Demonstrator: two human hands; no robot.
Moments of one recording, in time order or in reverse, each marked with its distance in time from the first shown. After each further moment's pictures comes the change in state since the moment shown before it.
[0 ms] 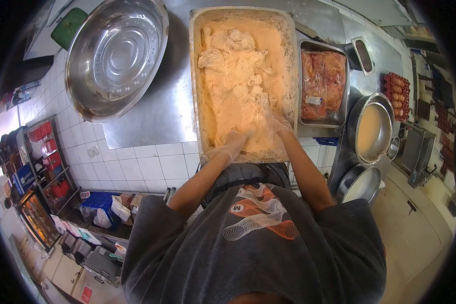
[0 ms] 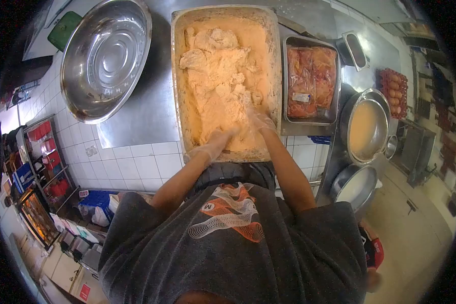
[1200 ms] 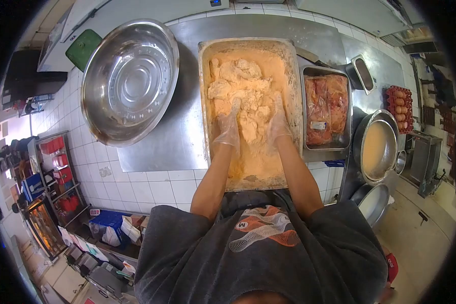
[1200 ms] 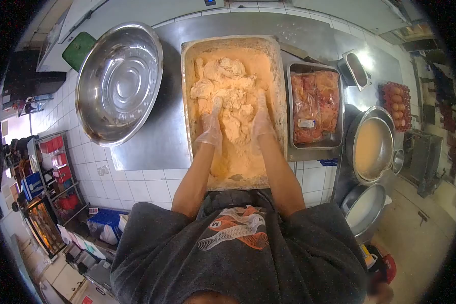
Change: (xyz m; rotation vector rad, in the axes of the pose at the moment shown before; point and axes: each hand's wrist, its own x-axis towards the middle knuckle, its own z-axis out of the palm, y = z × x) left_hand 0.113 0.088 -0.065 -0.504 0.560 0.308; right_hand 0.063 -0.111 -0.072 1.863 0.116 0.092
